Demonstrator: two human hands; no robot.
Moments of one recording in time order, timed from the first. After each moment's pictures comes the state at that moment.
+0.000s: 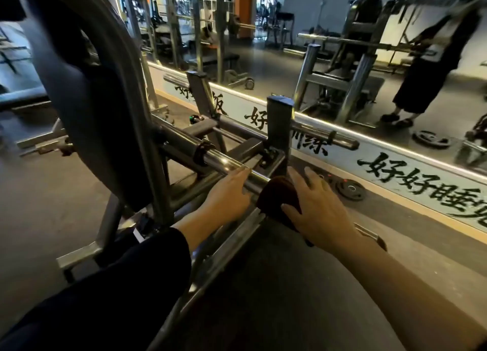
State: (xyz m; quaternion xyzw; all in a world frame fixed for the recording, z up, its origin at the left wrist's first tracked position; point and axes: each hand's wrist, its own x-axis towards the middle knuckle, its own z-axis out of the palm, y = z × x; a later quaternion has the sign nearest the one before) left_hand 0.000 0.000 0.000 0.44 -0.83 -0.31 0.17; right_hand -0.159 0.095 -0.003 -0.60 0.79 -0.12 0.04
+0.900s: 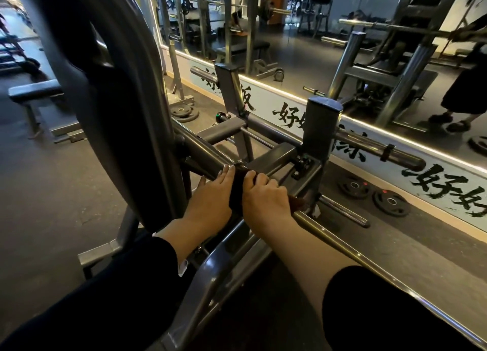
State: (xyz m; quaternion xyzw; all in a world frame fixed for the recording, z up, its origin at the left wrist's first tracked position) left_hand 0.040 -0.155 -0.057 0.52 -0.84 -0.11 0.13; right_hand -0.079 -0.116 -0.049 -0.69 0.72 -0.01 -0.02
